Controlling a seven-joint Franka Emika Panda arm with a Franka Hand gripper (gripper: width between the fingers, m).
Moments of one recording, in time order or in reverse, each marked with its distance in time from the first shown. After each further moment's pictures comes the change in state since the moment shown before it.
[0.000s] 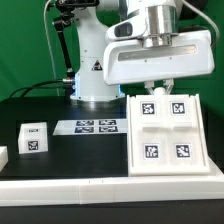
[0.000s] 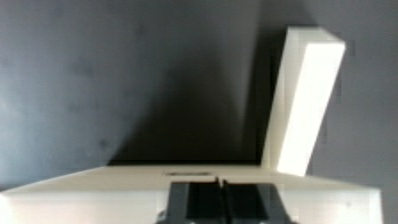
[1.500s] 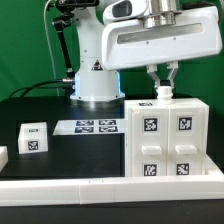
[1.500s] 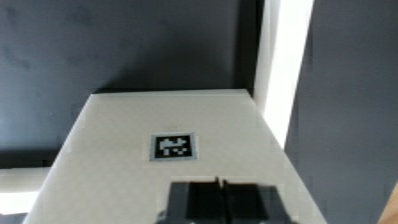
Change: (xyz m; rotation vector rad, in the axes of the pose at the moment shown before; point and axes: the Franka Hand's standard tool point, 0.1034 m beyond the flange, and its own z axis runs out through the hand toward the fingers) arm 0.029 -0.001 -0.022 0.029 -0.045 0.016
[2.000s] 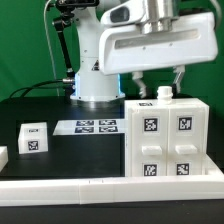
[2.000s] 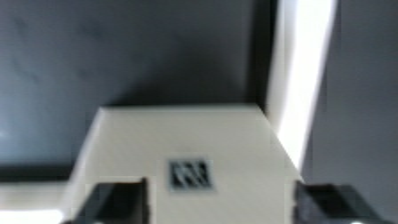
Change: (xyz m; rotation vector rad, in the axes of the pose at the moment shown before) arm -0.025 0.021 0.012 -0.018 -0.026 -0.021
